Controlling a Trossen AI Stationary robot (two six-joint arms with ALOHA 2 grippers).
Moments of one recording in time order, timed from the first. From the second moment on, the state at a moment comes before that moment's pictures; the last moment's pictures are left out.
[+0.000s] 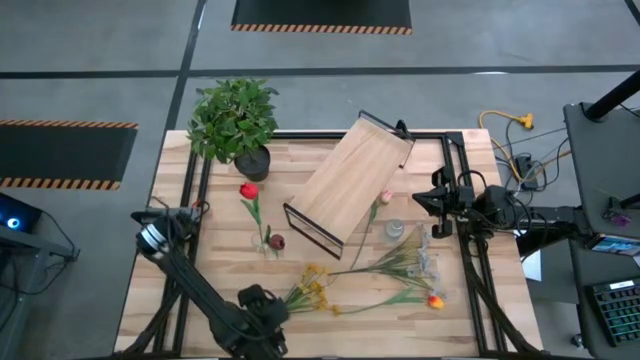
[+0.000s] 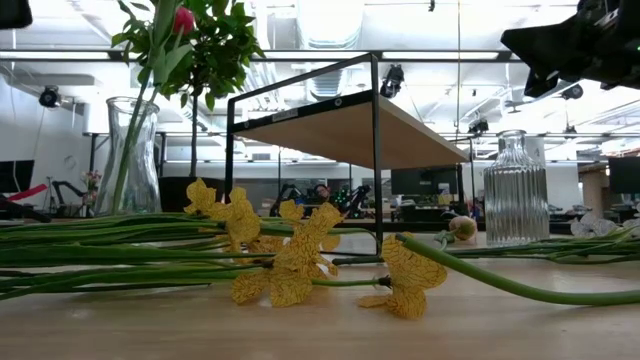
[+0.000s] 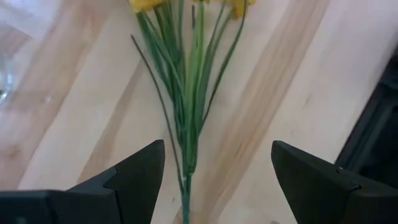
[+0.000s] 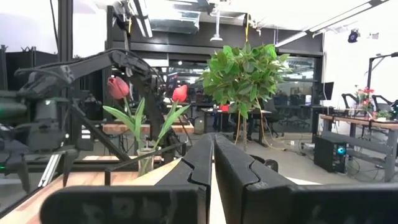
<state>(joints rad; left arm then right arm) -0.82 1.99 1.61 -1.03 -0.33 -1.30 -0.07 0.08 0.01 0.36 0.03 -0.01</state>
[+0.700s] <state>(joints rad) -0.82 2.02 1.43 -1.01 -0.27 -1.32 -0.07 0.08 0.01 0.36 0.03 -0.01</state>
